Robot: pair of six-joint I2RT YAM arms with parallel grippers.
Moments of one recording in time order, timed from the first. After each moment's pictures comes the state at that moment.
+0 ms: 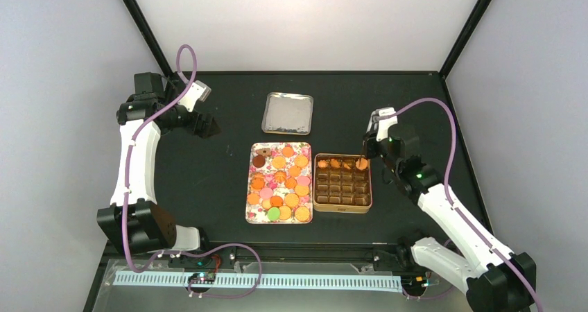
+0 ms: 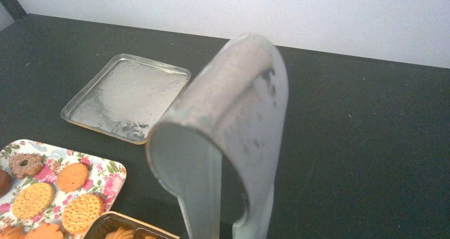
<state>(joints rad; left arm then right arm) 0.21 1.36 1.41 -1.02 0.63 0.59 0.42 0.93 0.71 -0.20 0.13 0.11</state>
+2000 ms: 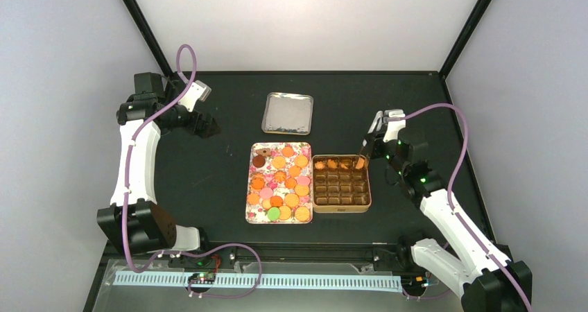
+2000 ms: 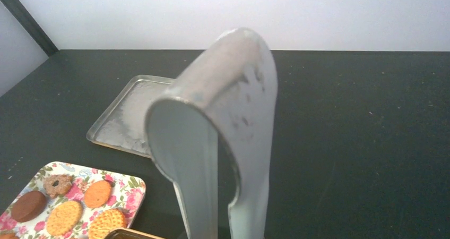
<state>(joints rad) 0.21 1.36 1.41 -1.02 0.64 0.59 0.32 0.89 0.63 -0.09 -0.01 0.20</state>
